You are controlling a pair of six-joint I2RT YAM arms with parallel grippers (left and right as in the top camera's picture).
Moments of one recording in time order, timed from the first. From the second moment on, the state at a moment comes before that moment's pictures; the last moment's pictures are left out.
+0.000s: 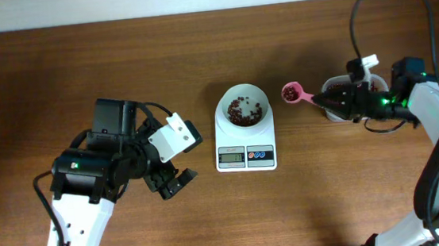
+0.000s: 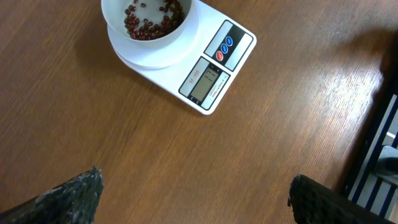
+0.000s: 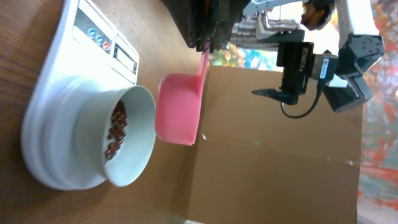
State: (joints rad) left arm -0.20 1.18 1.21 -1.16 0.42 0.78; right arm -0.27 1.81 1.18 -0.96 -1.43 -0.24
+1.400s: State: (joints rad) left arm -0.20 1.18 1.21 -1.16 0.42 0.78; right arm 0.06 1.81 1.17 -0.39 -1.08 -0.34
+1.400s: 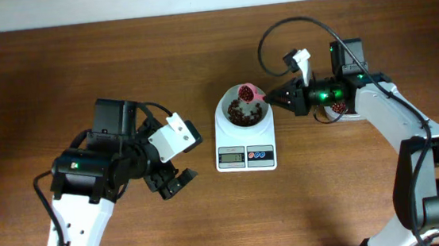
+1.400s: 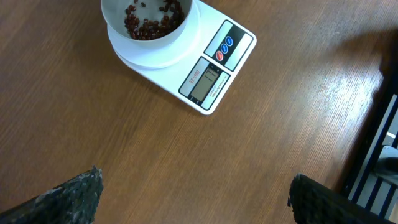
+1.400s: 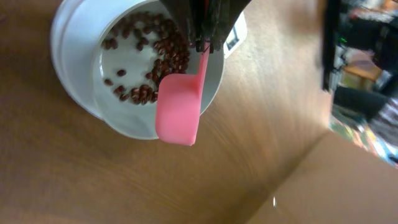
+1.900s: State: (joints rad) left arm -0.20 1.18 1.21 -1.16 0.42 0.78; right arm 0.06 1.81 1.17 -0.41 -1.08 -0.79
